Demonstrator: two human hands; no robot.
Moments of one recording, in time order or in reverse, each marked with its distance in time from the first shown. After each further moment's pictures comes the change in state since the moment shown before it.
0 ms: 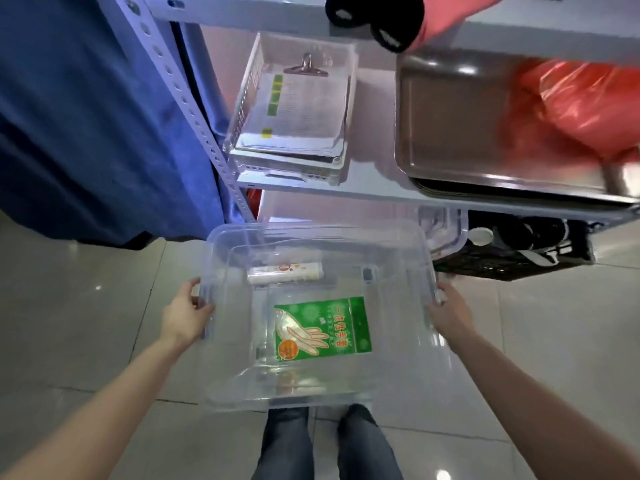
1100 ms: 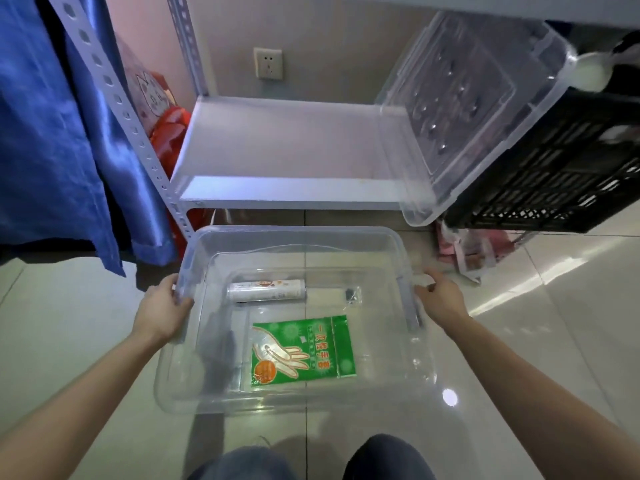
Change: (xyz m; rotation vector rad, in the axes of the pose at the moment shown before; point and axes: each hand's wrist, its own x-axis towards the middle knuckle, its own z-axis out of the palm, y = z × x) left_hand 0.270 -0.195 0.332 0.153 0.121 0.391; right_hand 0.242 0.225 0.270 0.030 0.208 -0.156
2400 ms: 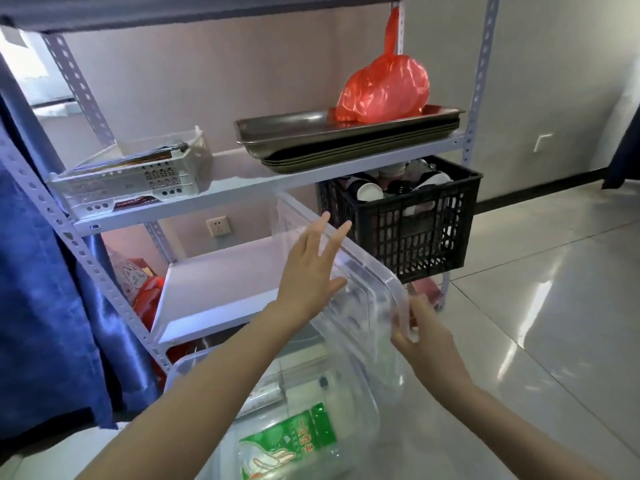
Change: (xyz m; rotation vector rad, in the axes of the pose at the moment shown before) left_hand -0.181 0.392 -0.018 0.261 0.303 1.265; right_hand -0.175 0.010 -0.164 0.342 0.392 -0.526
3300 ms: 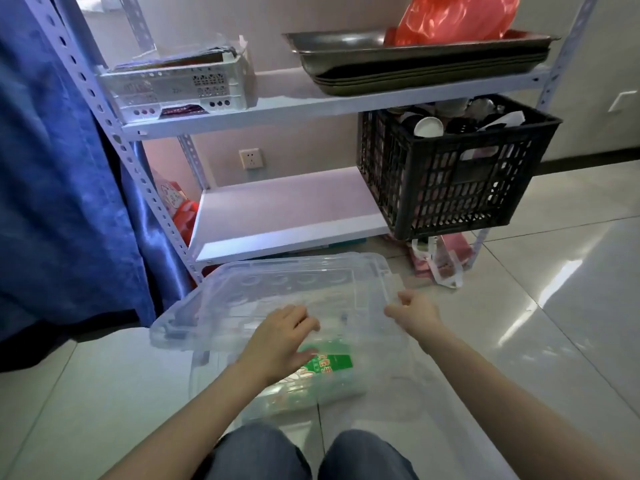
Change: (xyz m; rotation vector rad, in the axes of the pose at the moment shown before) left_hand -0.235 -0.057 0.028 -0.012 -0.287 0.060; right_hand -0.013 0.032 0.103 -0.011 -0.273 0.593
